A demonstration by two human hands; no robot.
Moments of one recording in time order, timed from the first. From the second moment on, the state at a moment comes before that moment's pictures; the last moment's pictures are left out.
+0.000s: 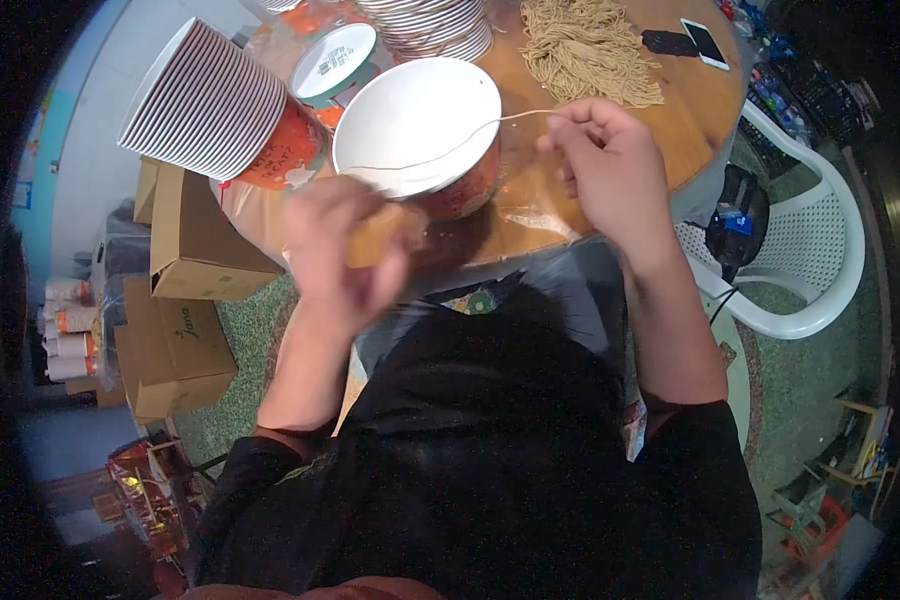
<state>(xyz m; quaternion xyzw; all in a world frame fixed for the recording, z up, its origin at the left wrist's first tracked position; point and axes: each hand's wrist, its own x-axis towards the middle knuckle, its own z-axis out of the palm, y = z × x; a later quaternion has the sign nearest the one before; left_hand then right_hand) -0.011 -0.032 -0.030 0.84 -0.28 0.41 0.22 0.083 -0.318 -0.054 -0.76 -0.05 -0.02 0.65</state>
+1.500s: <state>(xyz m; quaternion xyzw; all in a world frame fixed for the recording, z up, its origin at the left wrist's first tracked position) -0.039 -0.053 -0.056 0.85 -0.22 0.19 0.44 0.009 -0.260 -0.043 -0.54 0.02 0.08 0.84</state>
